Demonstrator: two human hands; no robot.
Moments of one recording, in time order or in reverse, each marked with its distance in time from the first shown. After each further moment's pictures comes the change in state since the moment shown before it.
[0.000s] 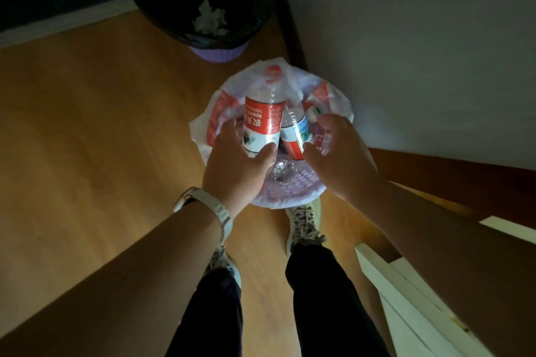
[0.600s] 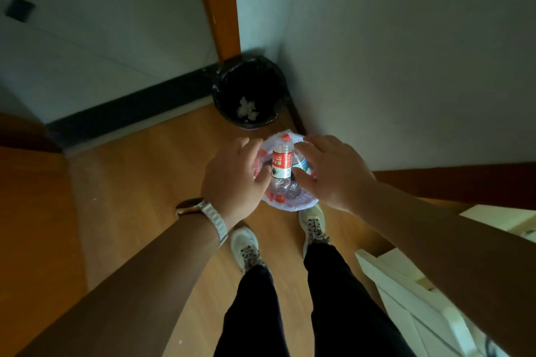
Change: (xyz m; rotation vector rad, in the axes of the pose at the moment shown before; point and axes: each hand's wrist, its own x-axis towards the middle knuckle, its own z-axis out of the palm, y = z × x) left_hand -0.159 0.169 -0.210 0.594 0.073 0.482; right_hand -0.147 -0.214 -0.181 -0.504 0.011 -0.446
